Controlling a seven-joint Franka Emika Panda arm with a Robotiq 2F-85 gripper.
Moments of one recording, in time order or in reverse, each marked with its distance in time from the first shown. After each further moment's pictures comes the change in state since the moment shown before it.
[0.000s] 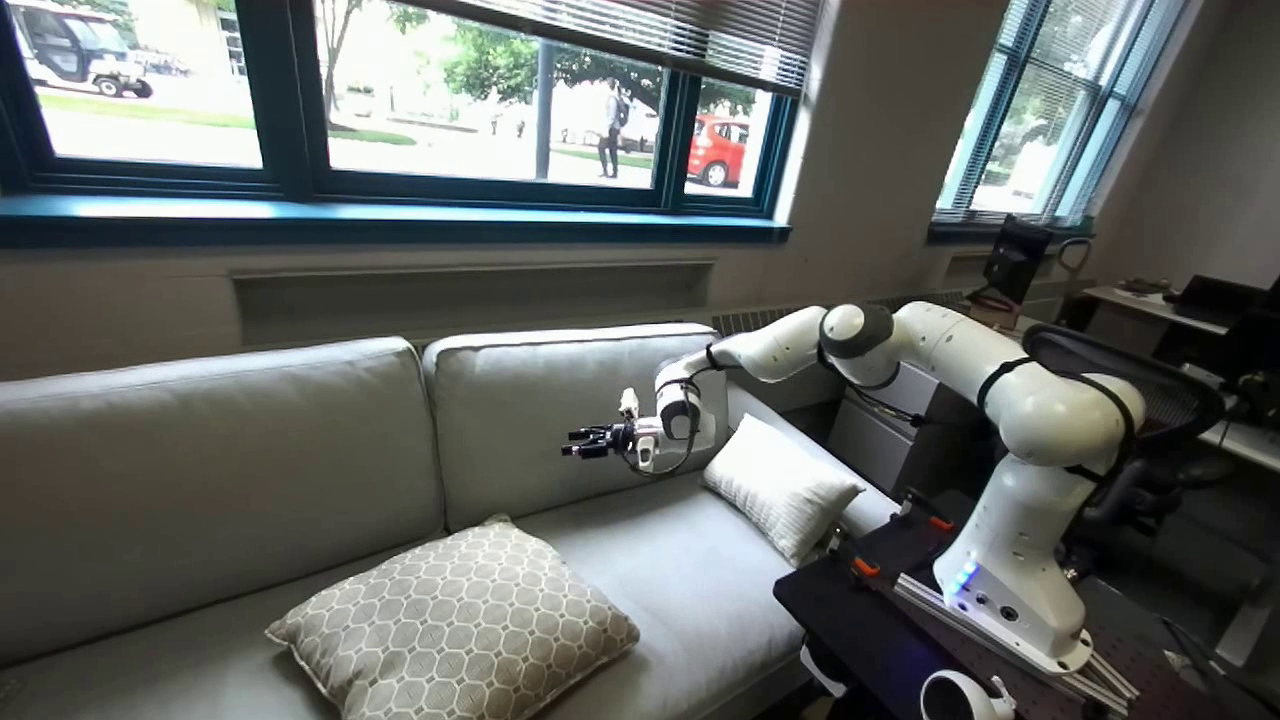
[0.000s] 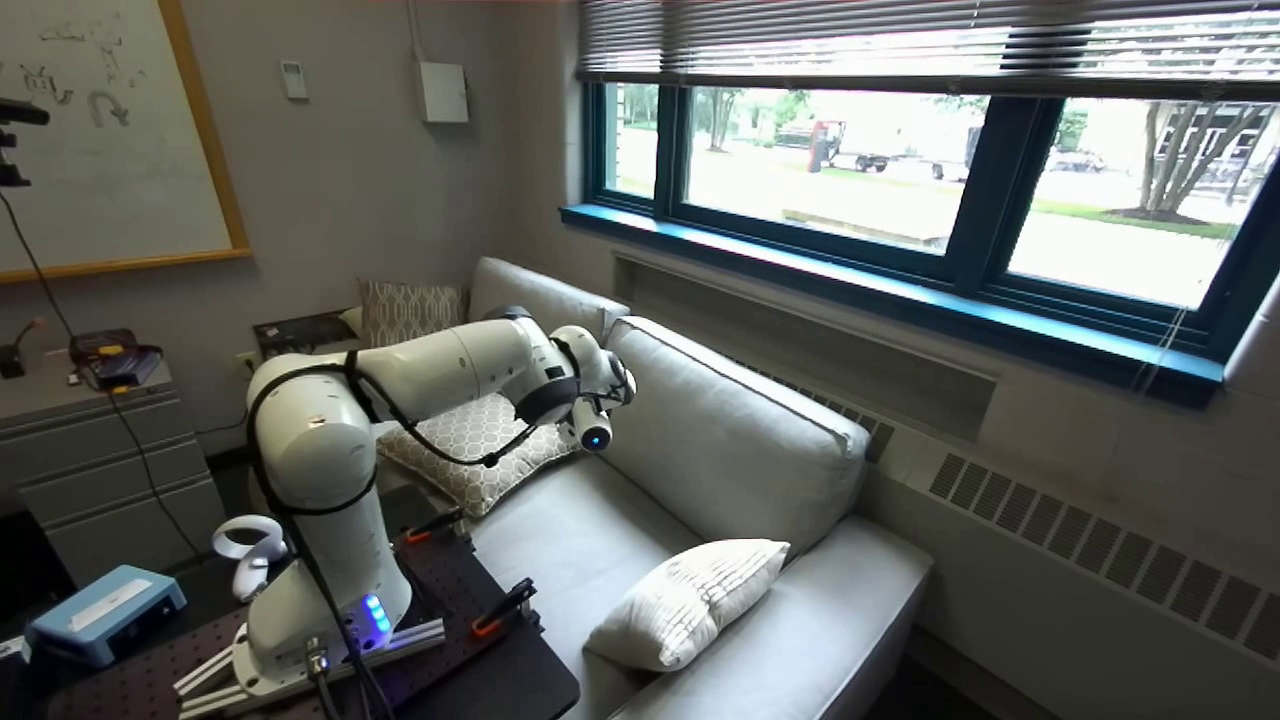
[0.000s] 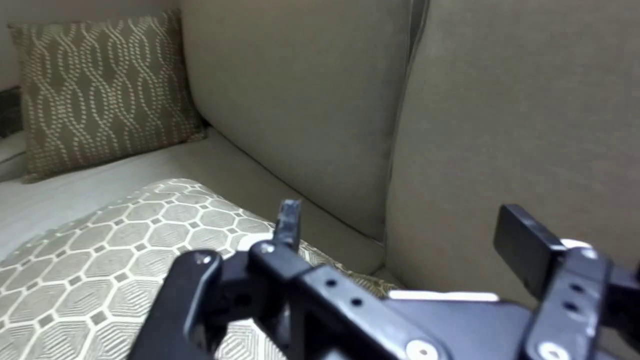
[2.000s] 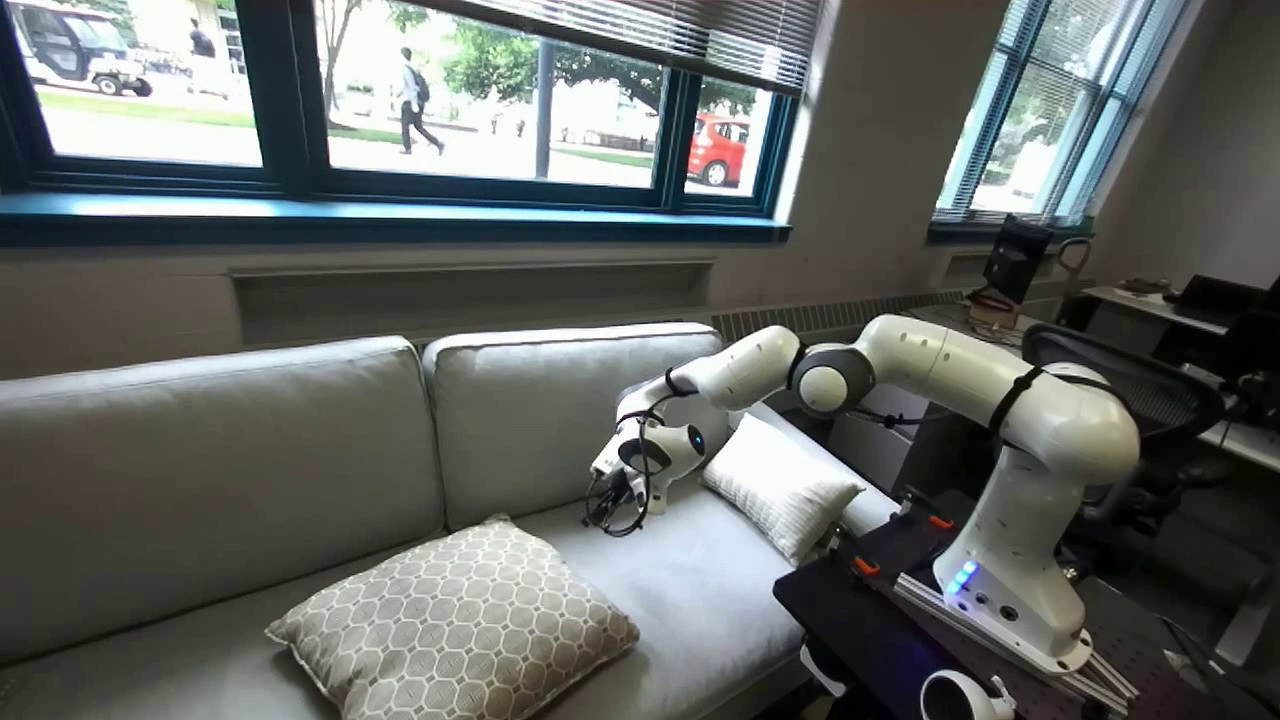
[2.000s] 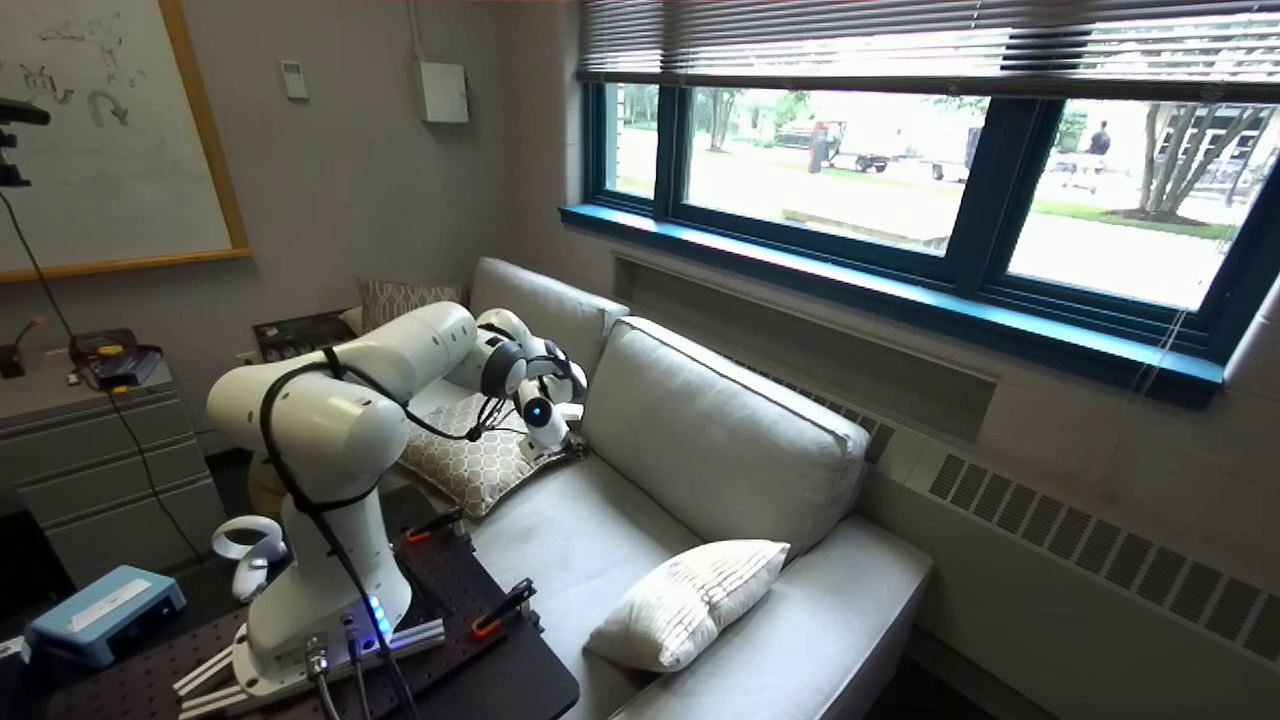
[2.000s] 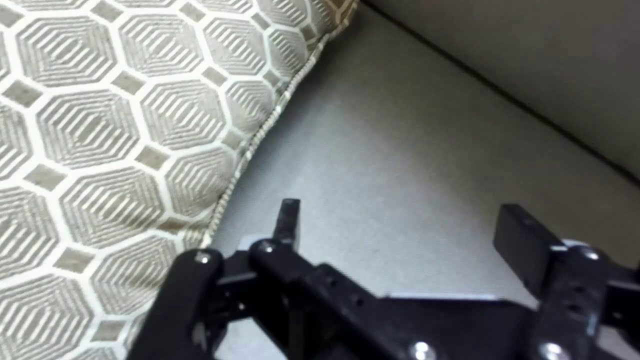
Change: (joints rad) arm 0.514 0.013 -0.454 0.196 0.550 0.617 0.045
